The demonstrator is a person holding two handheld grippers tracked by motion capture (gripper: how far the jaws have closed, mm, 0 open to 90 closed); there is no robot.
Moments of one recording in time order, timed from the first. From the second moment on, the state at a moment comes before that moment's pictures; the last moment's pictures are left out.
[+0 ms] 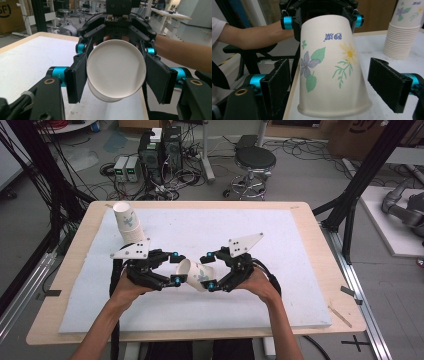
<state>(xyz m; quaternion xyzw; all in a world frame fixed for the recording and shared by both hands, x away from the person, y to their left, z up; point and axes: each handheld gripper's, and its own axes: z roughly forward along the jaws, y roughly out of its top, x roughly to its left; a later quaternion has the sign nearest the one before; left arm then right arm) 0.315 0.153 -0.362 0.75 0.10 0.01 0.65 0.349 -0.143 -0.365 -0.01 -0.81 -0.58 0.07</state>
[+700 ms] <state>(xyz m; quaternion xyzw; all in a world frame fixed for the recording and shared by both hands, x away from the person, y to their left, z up) 0.314 0.152 -0.361 0.75 0.09 0.00 0.66 0.352 -0.127 -0.380 0.01 -0.82 -0.57 0.09</state>
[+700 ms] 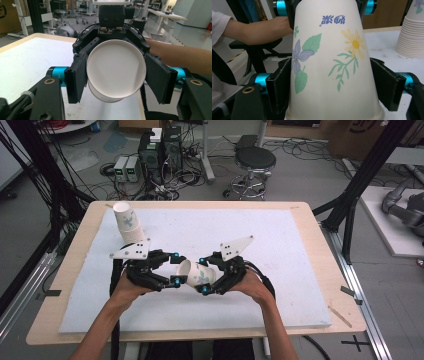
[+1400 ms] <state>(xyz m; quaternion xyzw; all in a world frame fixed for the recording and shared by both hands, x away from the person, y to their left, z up) 0.315 0.160 -0.365 0.75 0.09 0.01 0.66 0.353 -0.131 -0.379 0.01 -0.82 -0.56 0.08</state>
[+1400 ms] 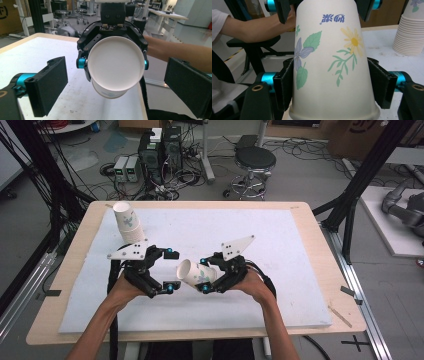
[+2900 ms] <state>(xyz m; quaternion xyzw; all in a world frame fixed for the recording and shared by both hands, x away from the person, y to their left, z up) 0.339 0.099 -0.338 0.93 0.06 0.00 0.37 0.347 -0.105 -0.327 -0.03 -0.96 -0.29 0.02</state>
